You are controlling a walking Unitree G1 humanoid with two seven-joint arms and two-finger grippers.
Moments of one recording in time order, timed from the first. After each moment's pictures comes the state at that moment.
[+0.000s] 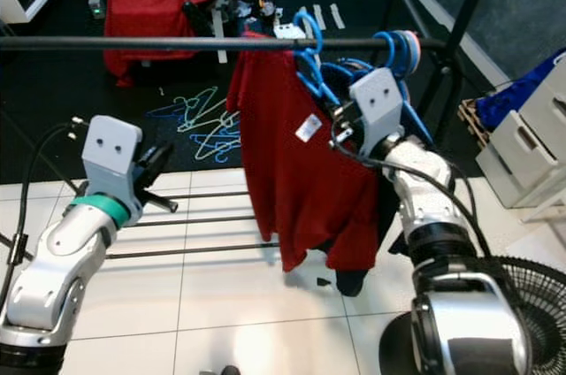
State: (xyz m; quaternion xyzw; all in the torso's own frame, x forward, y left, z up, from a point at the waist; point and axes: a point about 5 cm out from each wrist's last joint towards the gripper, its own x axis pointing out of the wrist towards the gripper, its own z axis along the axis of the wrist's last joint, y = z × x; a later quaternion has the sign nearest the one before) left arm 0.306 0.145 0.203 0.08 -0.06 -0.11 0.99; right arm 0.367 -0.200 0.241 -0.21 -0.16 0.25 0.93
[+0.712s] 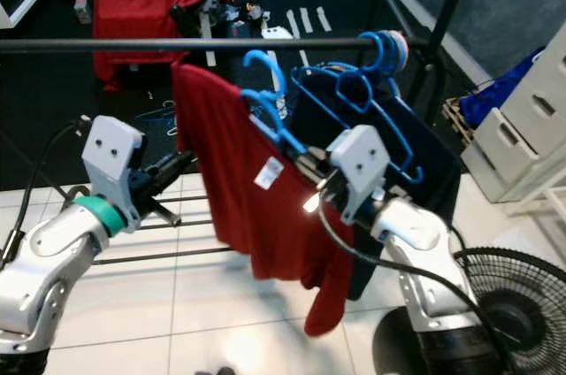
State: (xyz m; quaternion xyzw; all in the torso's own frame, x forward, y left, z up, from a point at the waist) left arm 0.288 0.134 0.218 0.03 -0.06 -0.25 0.97; right arm 0.302 -0.148 0.219 -0.16 -0.13 0.39 0.90
